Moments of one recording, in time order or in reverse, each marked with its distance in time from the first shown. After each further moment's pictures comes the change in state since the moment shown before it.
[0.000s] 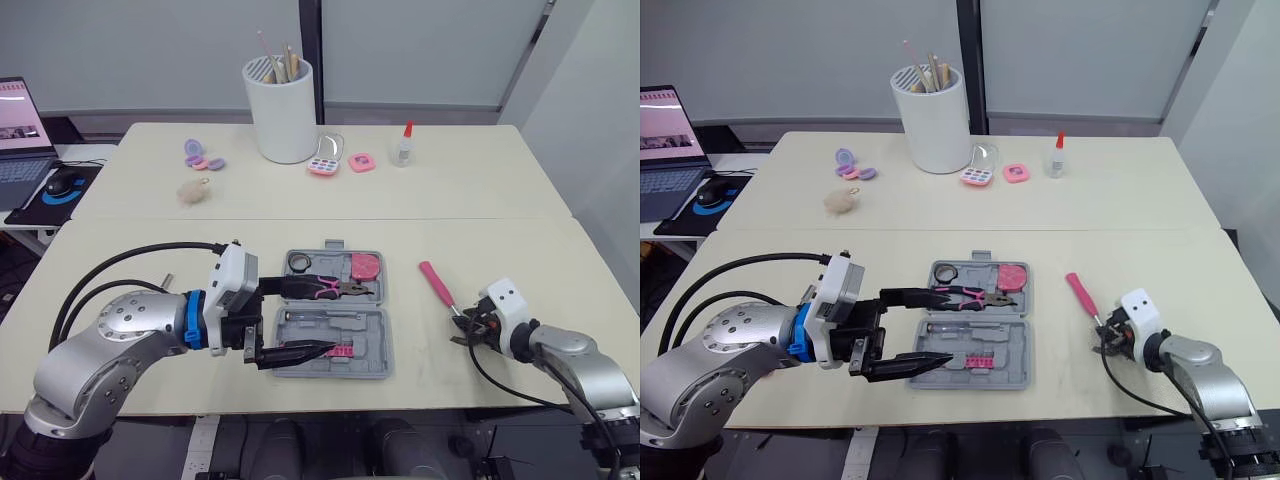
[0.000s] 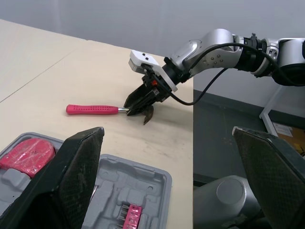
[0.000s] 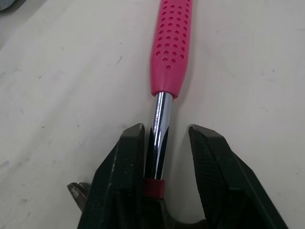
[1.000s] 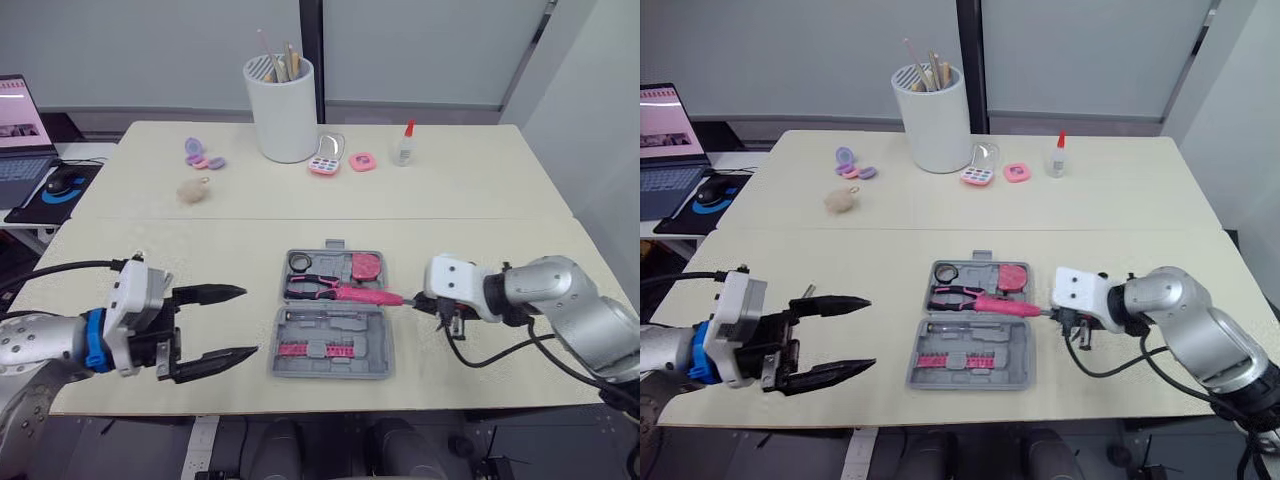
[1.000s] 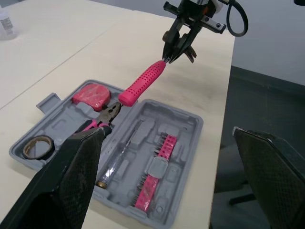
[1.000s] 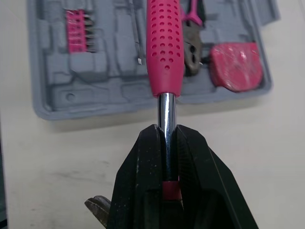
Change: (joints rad) left arm 0.353 0.125 0.389 0.093 0.072 -0.173 -0.245; right arm -0.419 -0.230 0.429 -0.432 -0.118 0.143 0.414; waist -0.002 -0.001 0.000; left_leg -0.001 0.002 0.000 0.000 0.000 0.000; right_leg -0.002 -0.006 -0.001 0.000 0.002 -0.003
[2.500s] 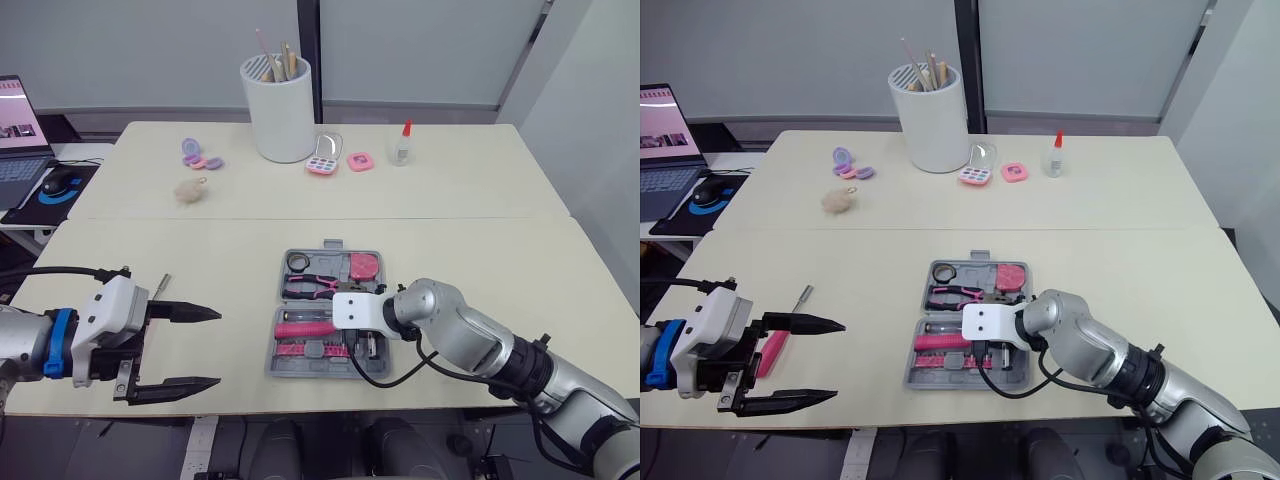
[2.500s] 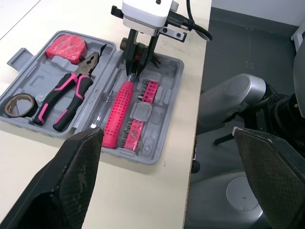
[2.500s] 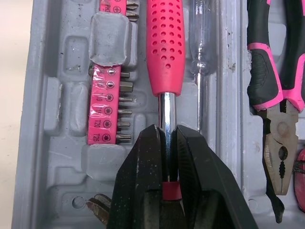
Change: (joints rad) left arm 0.034 0.122 0.049 0.079 0.120 -0.059 -0.193; right arm -0.167 0.337 0.420 0.245 -0.281 0.017 -0.119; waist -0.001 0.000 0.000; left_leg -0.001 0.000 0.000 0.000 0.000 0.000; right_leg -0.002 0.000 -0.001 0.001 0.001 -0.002
